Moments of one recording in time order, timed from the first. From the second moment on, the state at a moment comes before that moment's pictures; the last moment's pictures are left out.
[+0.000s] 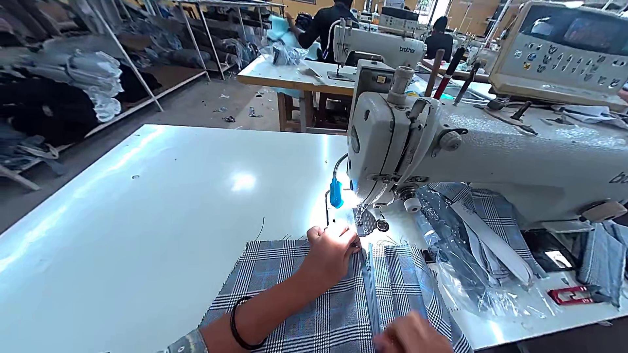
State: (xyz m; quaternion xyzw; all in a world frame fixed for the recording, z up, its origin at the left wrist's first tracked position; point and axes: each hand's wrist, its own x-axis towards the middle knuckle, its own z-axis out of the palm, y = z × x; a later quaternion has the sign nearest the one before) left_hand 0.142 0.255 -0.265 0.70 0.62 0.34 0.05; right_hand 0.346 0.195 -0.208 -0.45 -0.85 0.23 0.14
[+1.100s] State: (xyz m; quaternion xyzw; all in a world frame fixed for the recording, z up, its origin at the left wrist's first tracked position) left_hand 0.128 0.252 -0.271 0.83 0.44 0.35 0.06; right_hand 0.310 0.288 -0.243 -0.38 -0.87 0.14 0.28
